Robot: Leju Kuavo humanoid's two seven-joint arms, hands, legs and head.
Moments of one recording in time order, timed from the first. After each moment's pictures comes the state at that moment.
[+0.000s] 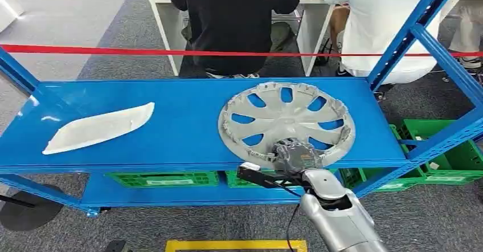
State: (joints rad) left arm -0.09 -0.19 1.26 -0.27 -1.26 0.08 -0.11; right arm -0.21 0.16 0.26 -1.22 1.48 -0.07 0.06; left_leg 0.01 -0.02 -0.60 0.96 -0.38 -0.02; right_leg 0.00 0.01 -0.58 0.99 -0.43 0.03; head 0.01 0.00
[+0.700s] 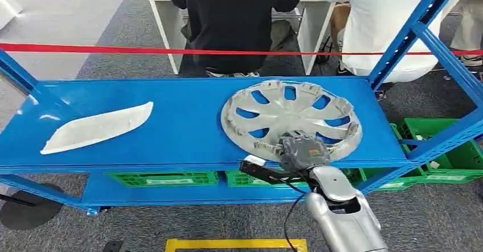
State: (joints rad) left arm -0.09 -0.19 1.26 -0.27 -1.23 0.10 -0.11; right arm -0.15 0.19 0.22 -1.44 1.47 -0.07 0.02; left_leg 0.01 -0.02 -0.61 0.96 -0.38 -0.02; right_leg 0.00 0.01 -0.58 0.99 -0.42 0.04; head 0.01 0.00
